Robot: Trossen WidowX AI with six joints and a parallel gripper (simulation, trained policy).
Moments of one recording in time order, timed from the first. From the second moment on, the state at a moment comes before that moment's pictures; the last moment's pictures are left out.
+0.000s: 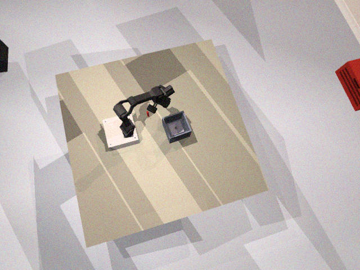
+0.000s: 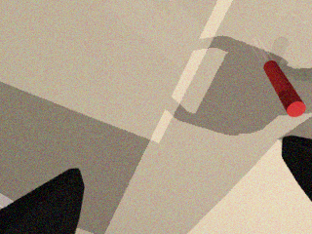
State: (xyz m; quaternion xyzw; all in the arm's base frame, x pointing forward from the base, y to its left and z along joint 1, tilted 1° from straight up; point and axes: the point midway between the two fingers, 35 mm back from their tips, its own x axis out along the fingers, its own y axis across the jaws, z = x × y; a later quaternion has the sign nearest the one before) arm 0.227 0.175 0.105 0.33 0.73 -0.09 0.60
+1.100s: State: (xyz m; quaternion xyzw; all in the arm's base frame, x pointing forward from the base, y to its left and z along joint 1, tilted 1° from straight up) arm 0.132 0.139 0.070 0.35 0.64 -0.42 0.55
